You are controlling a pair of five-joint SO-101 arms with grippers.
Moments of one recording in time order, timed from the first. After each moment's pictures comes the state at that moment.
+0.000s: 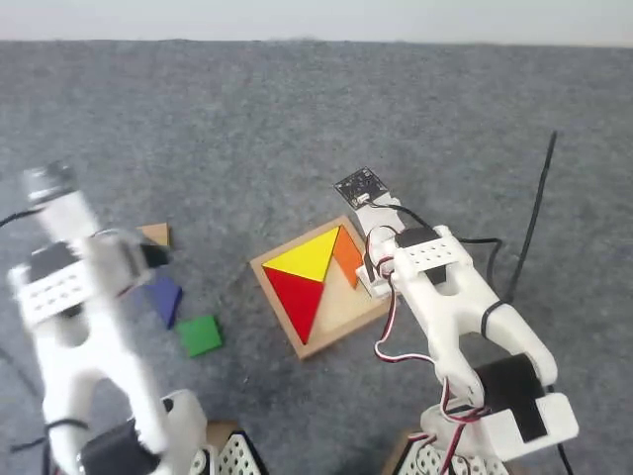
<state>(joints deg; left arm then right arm) -31.8 -25.0 44.3 65.5 3.6 -22.1 -4.7 43.0 47.2 14.3</state>
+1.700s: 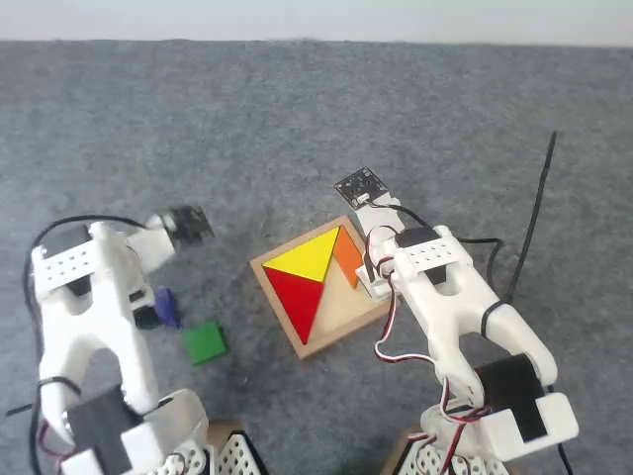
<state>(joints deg) -31.7 -14.5 42.1 68.5 -89.6 -22.1 -4.7 43.0 47.2 14.3</state>
